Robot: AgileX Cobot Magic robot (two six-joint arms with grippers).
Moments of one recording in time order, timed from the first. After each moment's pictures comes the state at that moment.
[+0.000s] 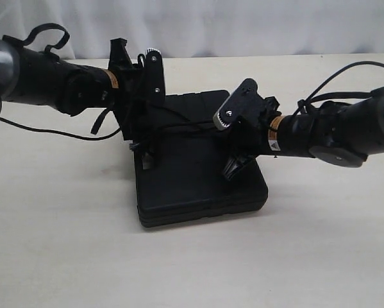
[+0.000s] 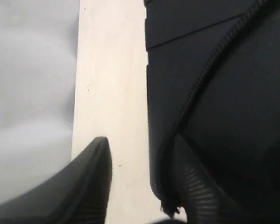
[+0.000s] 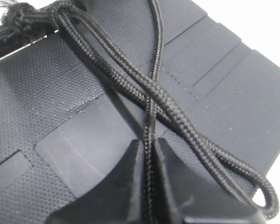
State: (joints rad) left arm -0.45 1.99 -1.14 0.10 -0.10 1.02; right arm 0.35 1.88 -0.85 -0.82 -0.36 0.28
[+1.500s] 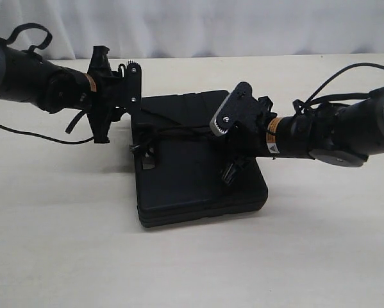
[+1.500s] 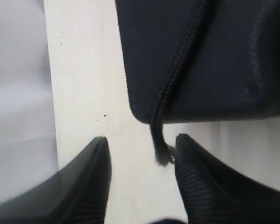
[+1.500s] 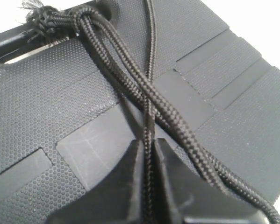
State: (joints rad) left arm -0.34 2.03 -1.14 0.21 -0.02 1.08; right arm 0.35 1.89 -0.85 -0.90 -0.39 0.28
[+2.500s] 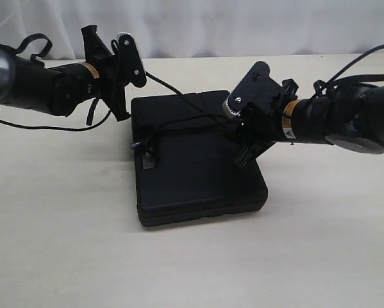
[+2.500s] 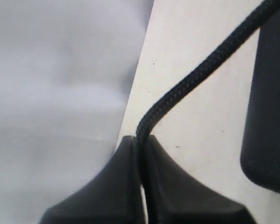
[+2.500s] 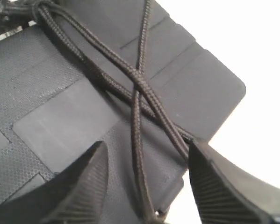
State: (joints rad) left arm -0.35 2.07 -1.14 -0.04 -0.37 1.08; right arm 0.35 1.74 -0.85 -0.90 -0.18 0.33
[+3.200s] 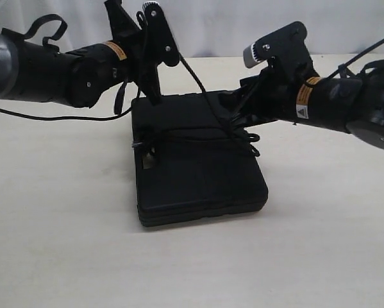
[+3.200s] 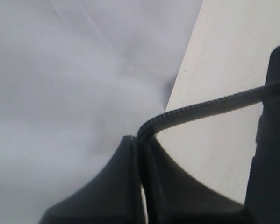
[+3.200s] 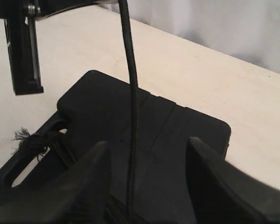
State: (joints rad) left arm -0.52 1.93 -1.14 -0.16 -0.39 1.08; right arm 0.35 1.61 -0.82 -0.73 -0.28 0.56
